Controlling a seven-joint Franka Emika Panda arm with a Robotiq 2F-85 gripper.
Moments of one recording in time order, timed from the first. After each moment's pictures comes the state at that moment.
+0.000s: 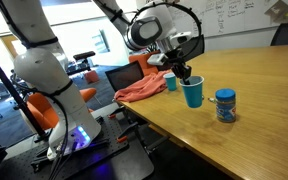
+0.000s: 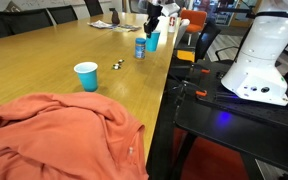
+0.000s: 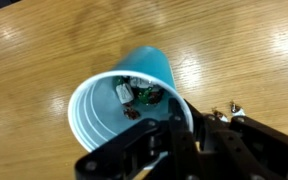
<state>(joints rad) -0.13 0.07 -0.17 -2.58 -0.22 2.89 0.02</state>
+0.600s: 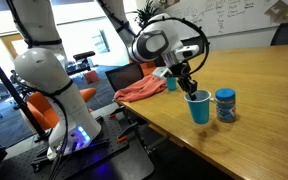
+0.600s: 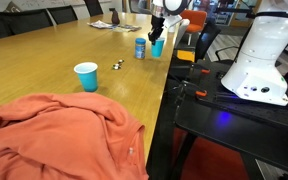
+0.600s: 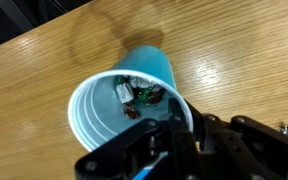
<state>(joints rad) -0.10 0.23 -0.29 -2.56 -0.35 3.01 0.15</state>
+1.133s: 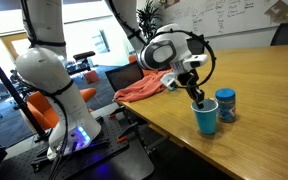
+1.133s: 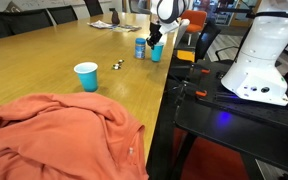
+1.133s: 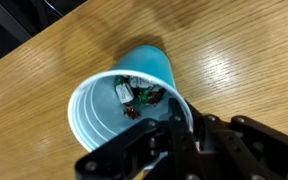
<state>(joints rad) -0.06 0.39 -0.34 -2.47 -0.21 3.06 0.15</state>
